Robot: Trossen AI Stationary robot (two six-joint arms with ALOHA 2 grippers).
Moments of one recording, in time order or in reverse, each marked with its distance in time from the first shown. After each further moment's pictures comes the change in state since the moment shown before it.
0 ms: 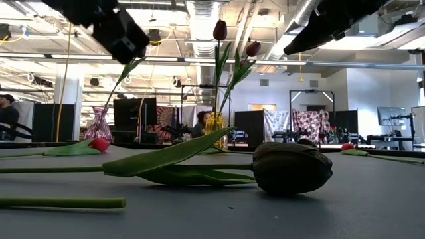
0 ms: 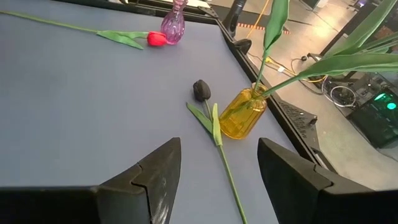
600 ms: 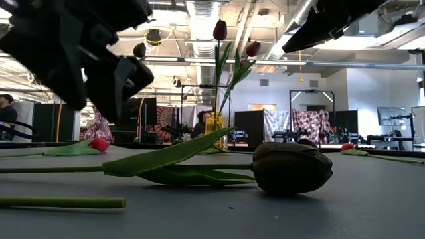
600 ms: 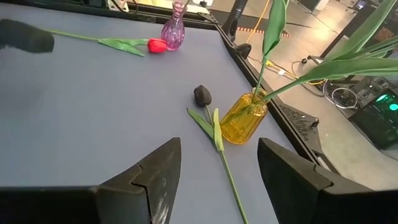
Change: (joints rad) left arm -0.209 0.392 0.128 -0.004 -0.272 -0.031; right arm 0.000 0.000 0.000 0.025 -0.003 0.001
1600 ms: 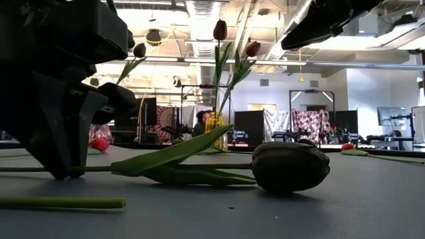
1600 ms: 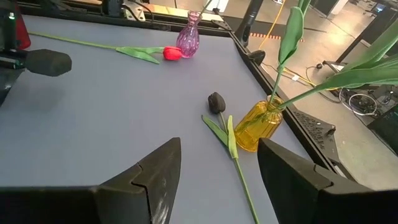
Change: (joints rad) left arm -0.109 0.141 0.004 -0.024 -0.157 -0.083; right arm 0.003 0.000 0.000 0.035 -0.054 -0.008
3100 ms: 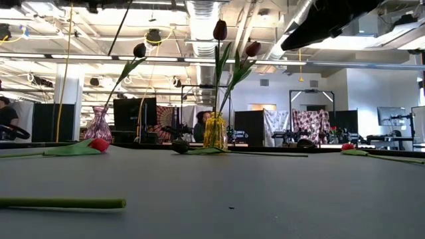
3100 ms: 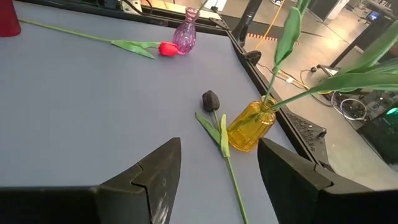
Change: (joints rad) left arm 0.602 -1.262 -0.407 0.482 -0.389 0.719; right arm -0.018 0.000 0.000 -0.008 0.006 -0.051
